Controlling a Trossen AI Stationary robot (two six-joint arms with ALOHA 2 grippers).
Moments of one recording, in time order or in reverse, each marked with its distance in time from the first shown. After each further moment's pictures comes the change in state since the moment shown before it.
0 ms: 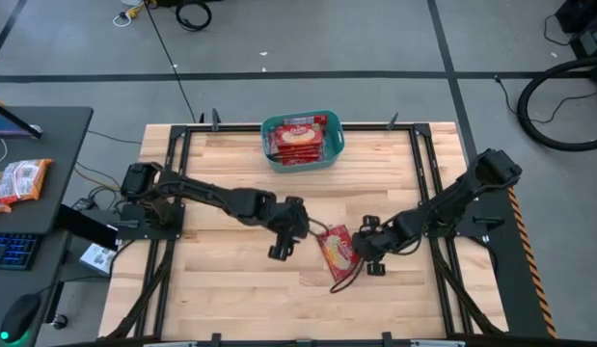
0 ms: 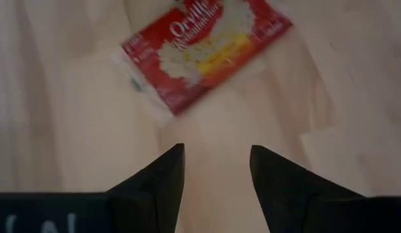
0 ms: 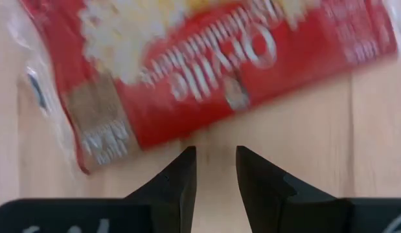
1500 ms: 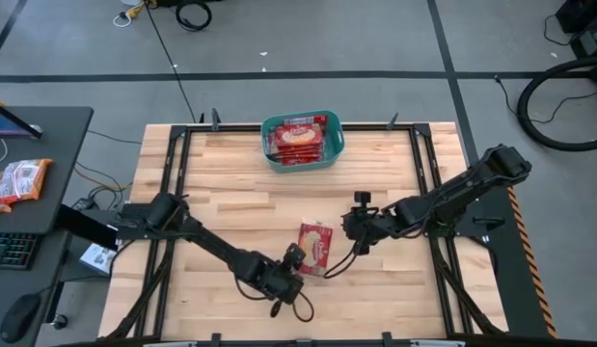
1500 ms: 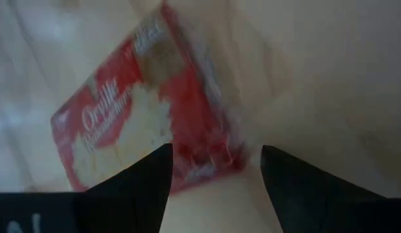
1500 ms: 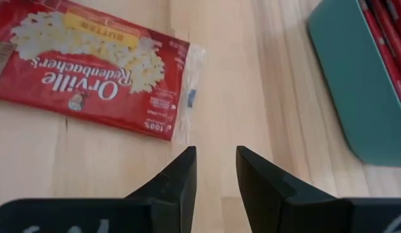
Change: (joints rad) left arm -0.359 0.278 0.001 0.130 -0.465 0.190; right arm -0.093 -0.116 0.102 0.000 0.383 -0.312
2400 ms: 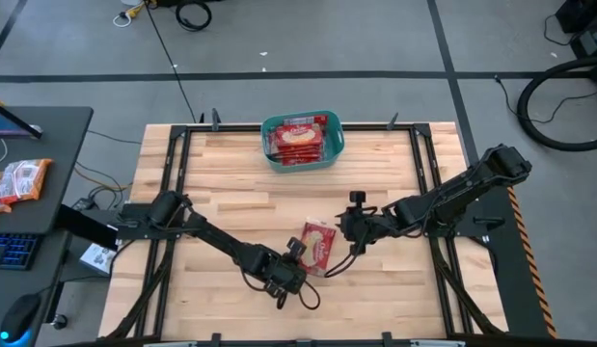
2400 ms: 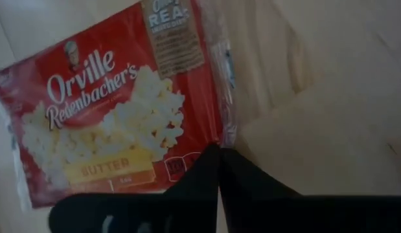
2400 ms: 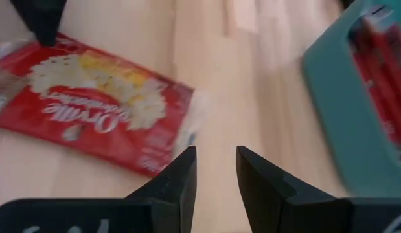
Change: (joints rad) left arm 0.056 0.018 -0.002 -0.016 0.114 -0.107; right arm -0.012 -0.001 -0.012 0.131 0.014 -0.118
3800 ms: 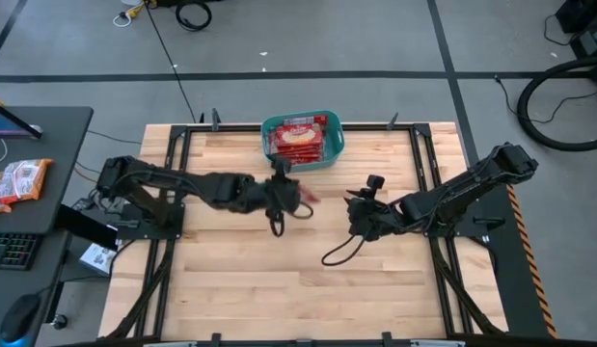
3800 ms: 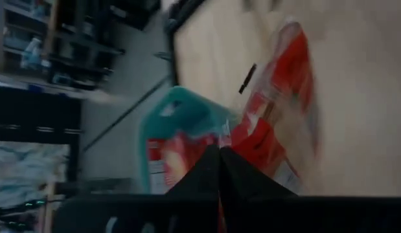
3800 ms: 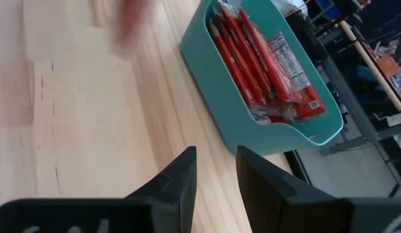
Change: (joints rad) left arm 0.331 -0.494 0.012 -0.084 -0.301 0.375; right arm 0.001 -0.073 0.000 -0.156 0.382 0.119
